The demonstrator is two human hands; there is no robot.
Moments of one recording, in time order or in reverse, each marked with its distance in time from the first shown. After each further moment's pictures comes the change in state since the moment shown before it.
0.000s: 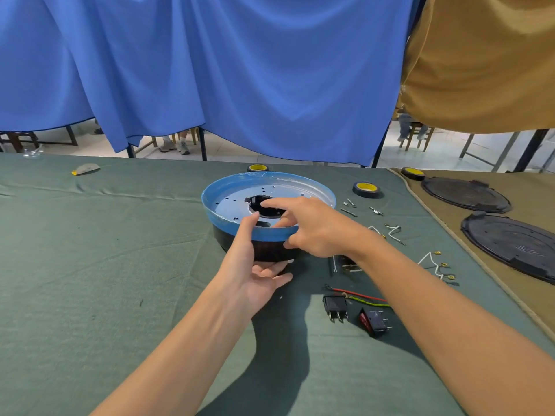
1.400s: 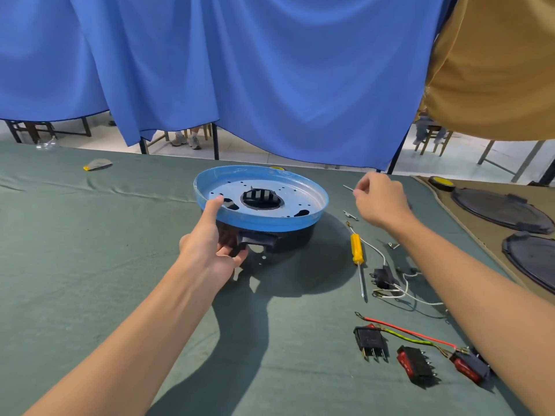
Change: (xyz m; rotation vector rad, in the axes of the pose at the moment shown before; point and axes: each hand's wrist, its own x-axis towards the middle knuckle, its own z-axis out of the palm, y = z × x) left_hand 0.040 0.079 -0.034 -0.087 0.244 0.239; right_hand 0.062 0.086 -0.026 -0.065 0.564 0.458
